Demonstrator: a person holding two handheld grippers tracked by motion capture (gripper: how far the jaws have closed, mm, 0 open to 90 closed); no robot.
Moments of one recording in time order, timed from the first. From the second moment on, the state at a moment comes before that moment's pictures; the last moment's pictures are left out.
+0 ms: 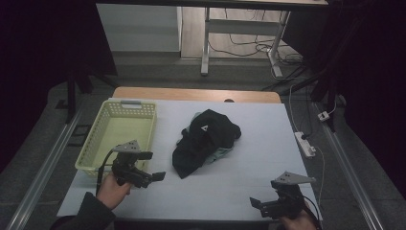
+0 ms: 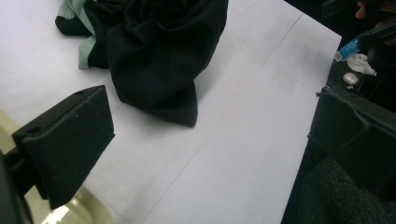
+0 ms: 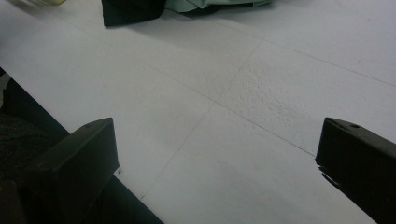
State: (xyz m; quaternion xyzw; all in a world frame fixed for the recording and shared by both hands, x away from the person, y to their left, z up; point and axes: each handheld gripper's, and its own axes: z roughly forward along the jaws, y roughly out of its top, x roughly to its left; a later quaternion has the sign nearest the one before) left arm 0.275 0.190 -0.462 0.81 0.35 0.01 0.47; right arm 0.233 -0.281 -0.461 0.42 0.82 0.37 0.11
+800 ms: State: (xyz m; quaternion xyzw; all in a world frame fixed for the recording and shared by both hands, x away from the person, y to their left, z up) left arm 0.235 0.227 -0.464 0.80 0.37 0.04 0.47; right arm 0.233 -0.278 -0.461 0.42 0.83 0.37 0.11
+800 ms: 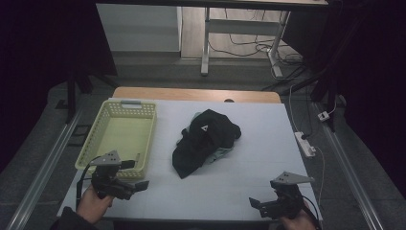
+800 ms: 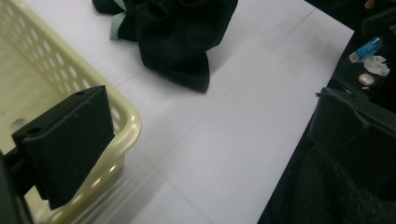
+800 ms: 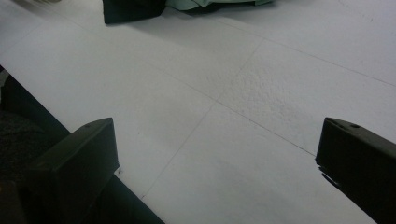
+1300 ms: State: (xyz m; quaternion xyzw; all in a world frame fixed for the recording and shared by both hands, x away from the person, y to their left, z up) left arm 0.212 0.259 -0.469 0.78 0.40 0.05 0.47; right arm 0.233 -0.279 -0.461 0.42 0.82 0.37 0.11
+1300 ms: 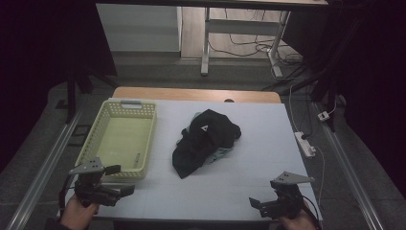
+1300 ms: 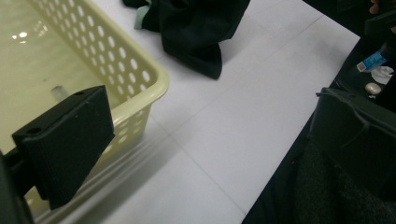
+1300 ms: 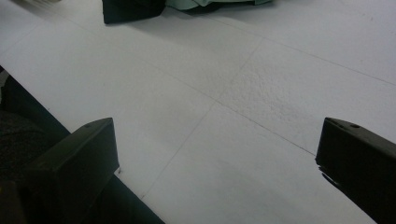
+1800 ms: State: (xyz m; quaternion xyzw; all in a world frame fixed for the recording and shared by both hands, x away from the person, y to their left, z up) left arm 0.196 0.282 -0.475 0.77 0.43 0.07 0.47; right arm 0.233 -0.278 -0.461 0.42 0.83 0.36 0.11
